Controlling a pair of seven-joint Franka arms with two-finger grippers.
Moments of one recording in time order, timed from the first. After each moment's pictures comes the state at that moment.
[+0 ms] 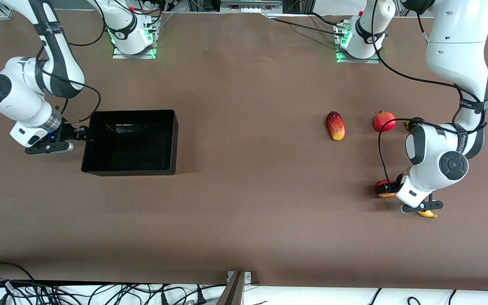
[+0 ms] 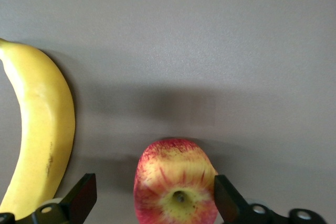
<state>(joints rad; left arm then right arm) -0.08 0.67 0.12 -1.66 -0.03 2.33 -0.12 -0.13 0.18 0.03 -2.26 -0.06 2.49 -0.20</state>
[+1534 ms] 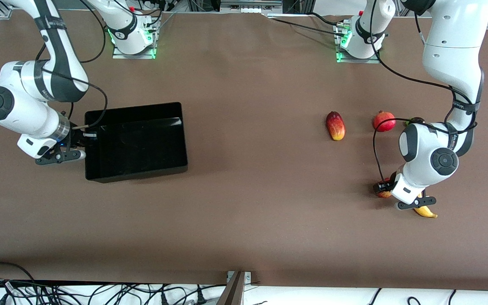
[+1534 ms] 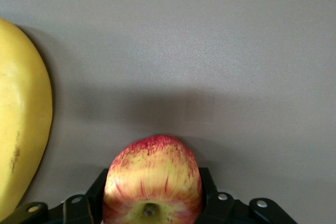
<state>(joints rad) -0.07 0.68 0.09 -1.74 -0.03 2.43 -0.18 -0.06 0.21 0.14 -1.96 -0.06 2.10 -0.06</state>
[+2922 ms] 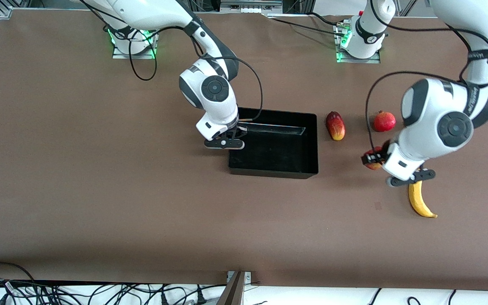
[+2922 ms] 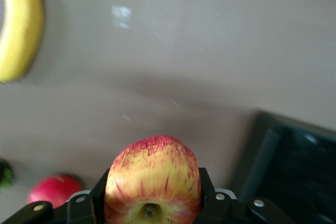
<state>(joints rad) -0.24 0.33 0.04 -1.73 -0.06 1.94 -0.43 0.64 0.64 0.14 -1.62 -0.06 2.33 0.83</state>
